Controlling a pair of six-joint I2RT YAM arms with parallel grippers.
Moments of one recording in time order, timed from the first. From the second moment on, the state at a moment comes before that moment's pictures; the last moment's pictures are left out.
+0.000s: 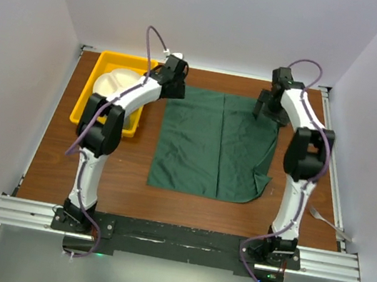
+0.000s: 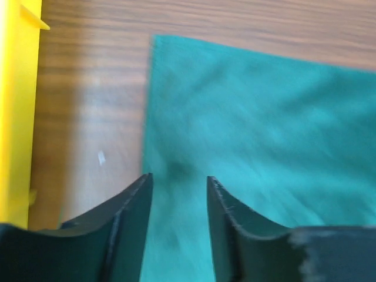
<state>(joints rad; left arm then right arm) -0.39 2.23 1.82 -0.41 -0.23 -0.44 0.09 2.33 2.08 -0.89 0.22 0.36</state>
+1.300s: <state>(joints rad) -0.62 1.25 0.94 -0.53 0.20 -0.38 -0.07 1.21 0.83 -1.03 0.33 0.81</state>
